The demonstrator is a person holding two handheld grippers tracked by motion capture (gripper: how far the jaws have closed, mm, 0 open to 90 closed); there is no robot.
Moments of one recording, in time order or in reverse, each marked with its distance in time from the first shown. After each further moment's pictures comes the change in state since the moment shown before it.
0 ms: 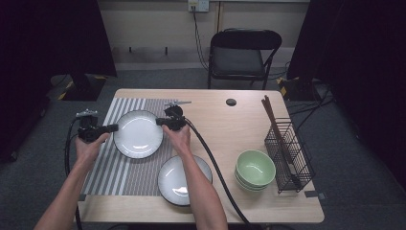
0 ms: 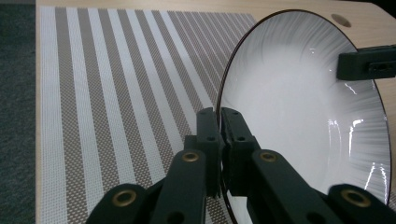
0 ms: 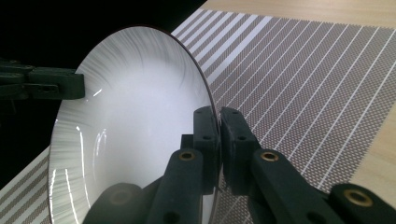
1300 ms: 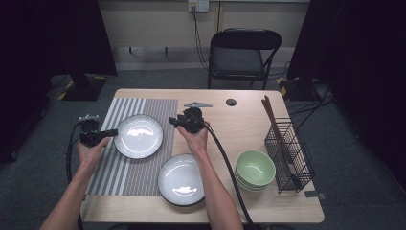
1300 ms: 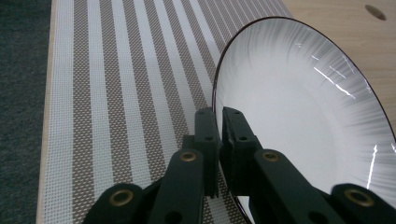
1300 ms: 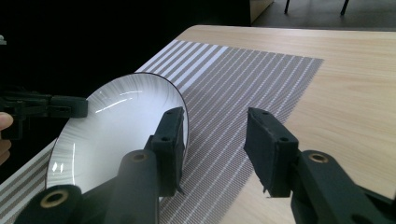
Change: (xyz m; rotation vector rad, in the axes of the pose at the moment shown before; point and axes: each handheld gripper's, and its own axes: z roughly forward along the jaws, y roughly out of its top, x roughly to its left) left arm 0.003 -0.014 0.005 0.040 0.072 -0.070; right arm -0.021 -0.011 -0.067 -0.129 -0.070 -0.008
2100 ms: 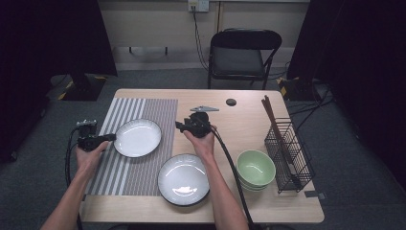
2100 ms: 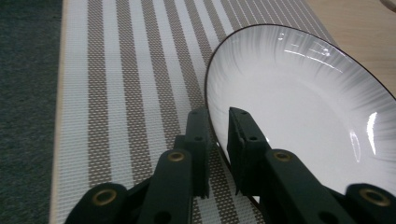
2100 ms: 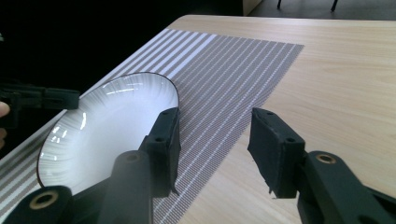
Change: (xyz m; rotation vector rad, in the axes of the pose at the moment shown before) left arm 0.011 -0.015 -0.003 -0.001 0.006 -0.017; right arm -0.008 -0.012 -0.019 0.019 -0.027 -0.018
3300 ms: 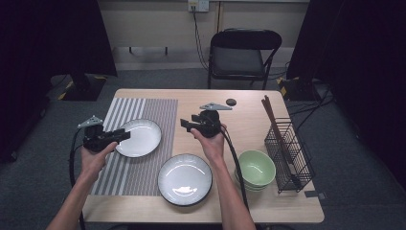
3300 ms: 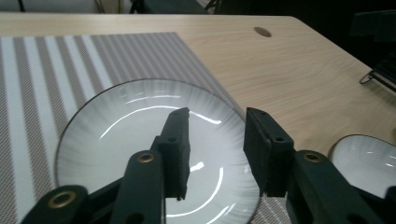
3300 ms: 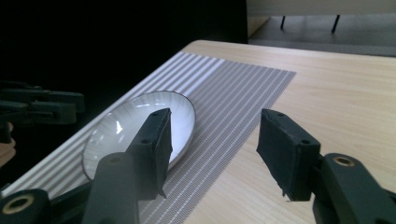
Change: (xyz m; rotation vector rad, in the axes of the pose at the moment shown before) left arm -0.079 0.012 -0.036 -0.132 -0.251 0.191; right arm 0.012 0.018 -0.057 -0.071 0.032 -0.021
